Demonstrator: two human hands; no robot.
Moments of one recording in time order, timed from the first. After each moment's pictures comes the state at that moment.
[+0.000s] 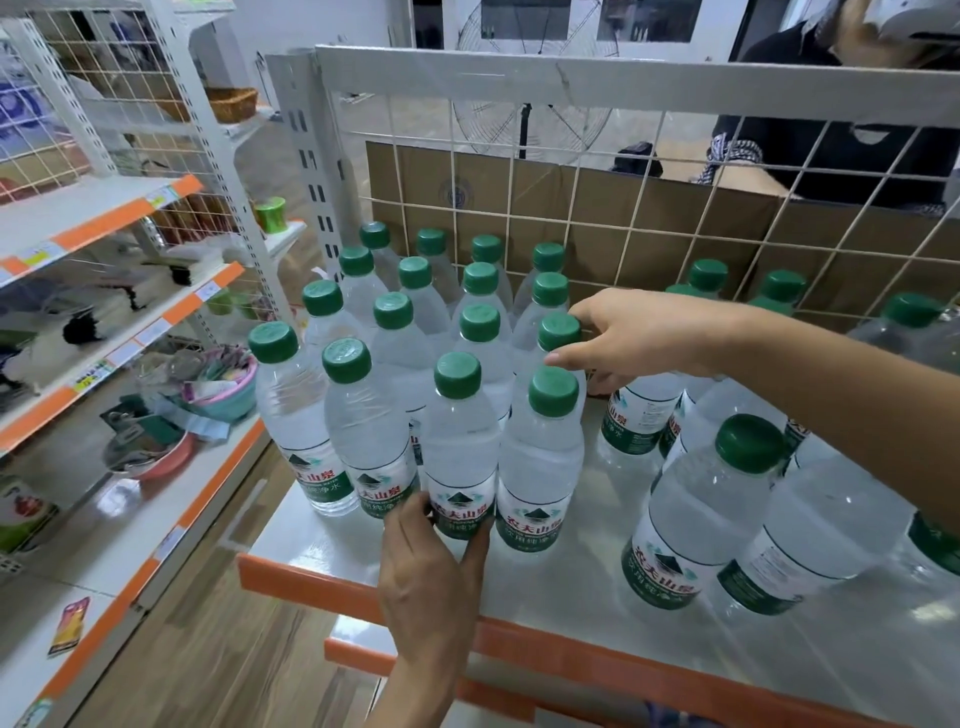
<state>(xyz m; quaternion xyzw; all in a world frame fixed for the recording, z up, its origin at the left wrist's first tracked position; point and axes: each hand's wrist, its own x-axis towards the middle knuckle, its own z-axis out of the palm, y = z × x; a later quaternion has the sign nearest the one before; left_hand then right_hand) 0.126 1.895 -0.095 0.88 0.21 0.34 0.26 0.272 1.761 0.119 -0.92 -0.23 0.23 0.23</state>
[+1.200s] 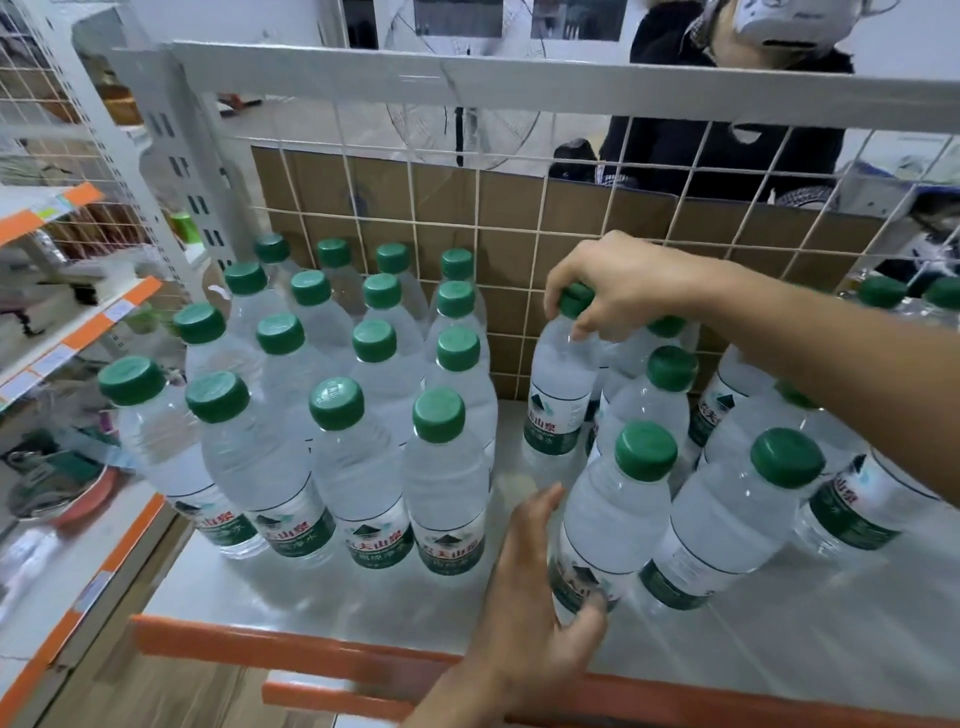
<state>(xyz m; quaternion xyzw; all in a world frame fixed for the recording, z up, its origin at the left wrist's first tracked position) 0.145 1.799 -0.063 0.83 -0.13 0.12 0.52 0.317 1.702 0.140 -0.96 -0.29 0.04 -0.02</state>
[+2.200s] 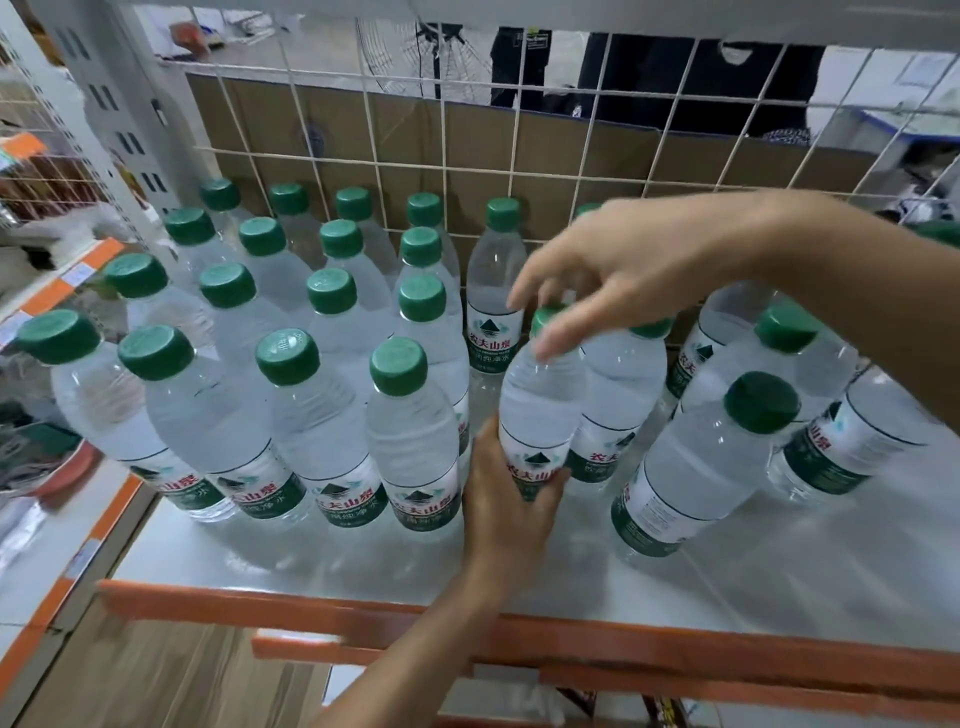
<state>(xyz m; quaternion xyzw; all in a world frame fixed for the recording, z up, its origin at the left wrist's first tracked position) 0.183 1.782 -0.077 0.79 0.02 0.19 0.59 0.266 1.689 0.162 -0.91 -0.37 0.18 0.00</state>
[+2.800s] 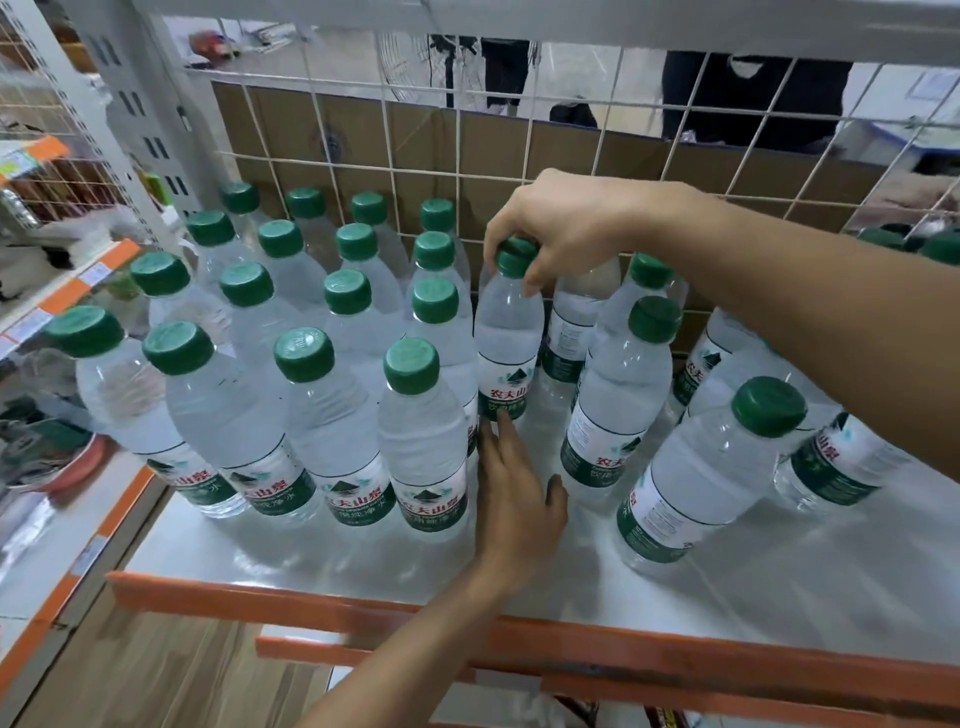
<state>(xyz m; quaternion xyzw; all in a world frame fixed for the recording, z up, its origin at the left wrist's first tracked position) 0.192 1.775 -0.080 0.91 0.03 0.10 0.41 0.321 1.725 0.147 -0.92 -0.39 0.05 -0.04</state>
